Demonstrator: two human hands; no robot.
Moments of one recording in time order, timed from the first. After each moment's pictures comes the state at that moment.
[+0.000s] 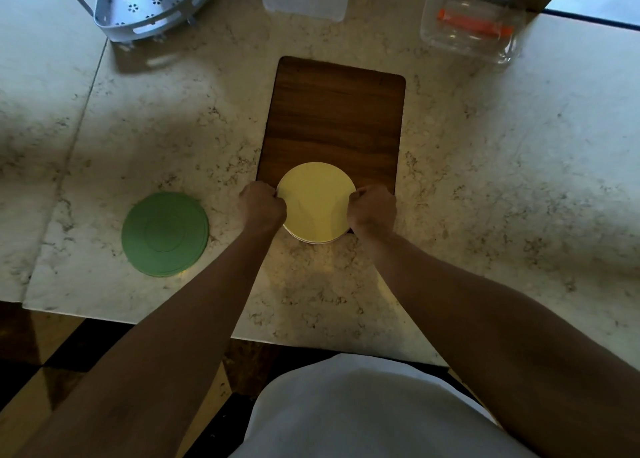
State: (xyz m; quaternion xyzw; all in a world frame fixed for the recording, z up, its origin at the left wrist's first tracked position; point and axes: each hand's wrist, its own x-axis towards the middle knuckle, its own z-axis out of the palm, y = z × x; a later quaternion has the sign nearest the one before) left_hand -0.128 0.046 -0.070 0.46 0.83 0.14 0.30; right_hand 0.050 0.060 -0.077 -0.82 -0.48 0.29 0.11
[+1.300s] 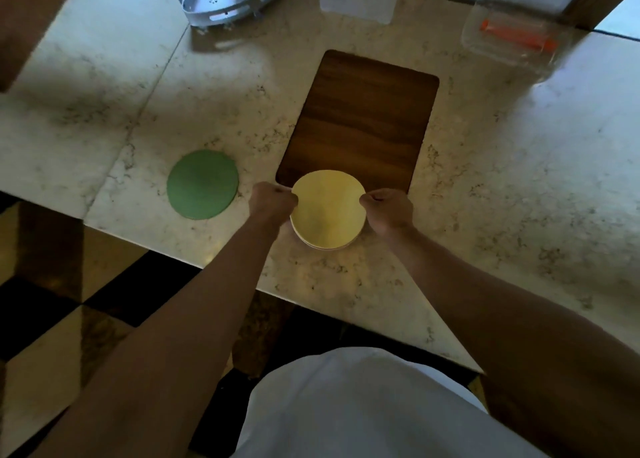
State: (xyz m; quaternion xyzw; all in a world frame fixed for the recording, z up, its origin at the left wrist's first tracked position) left_hand -0.112 -0.033 -0.028 0.21 0.83 0.28 0.43; right_hand 0.083 0.008 -0.060 -0.72 -0.52 0.44 0.16
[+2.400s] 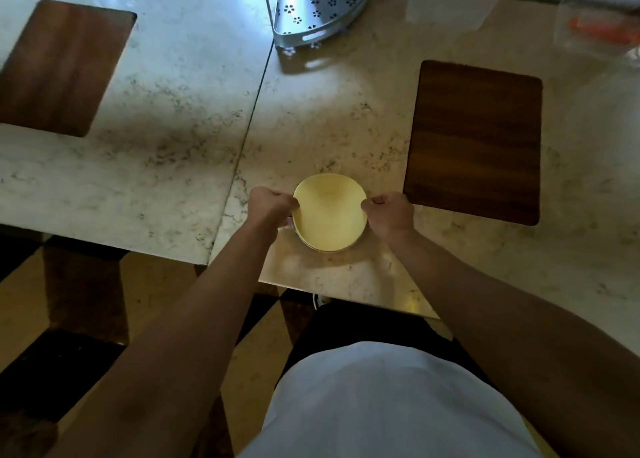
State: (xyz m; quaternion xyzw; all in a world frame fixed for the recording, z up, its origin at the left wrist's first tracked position) left_hand -0.411 -0.041 -0.036 0.20 0.78 0.30 0.51; right_hand -0.203 -0.023 -0.069 -0.75 -0.46 0.43 0.18
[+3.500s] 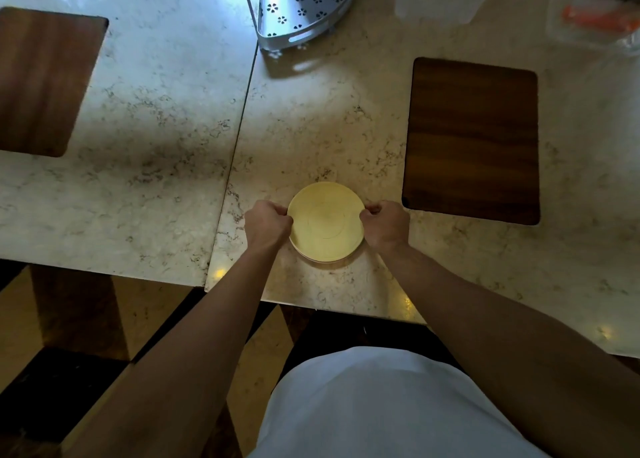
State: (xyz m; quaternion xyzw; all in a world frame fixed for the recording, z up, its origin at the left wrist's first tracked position) left_hand -0.411 -0.033 -0.058 0.38 0.84 0.15 0.37; right_hand -0.215 -0.017 -0.077 -0.79 -0.44 0.38 0.16
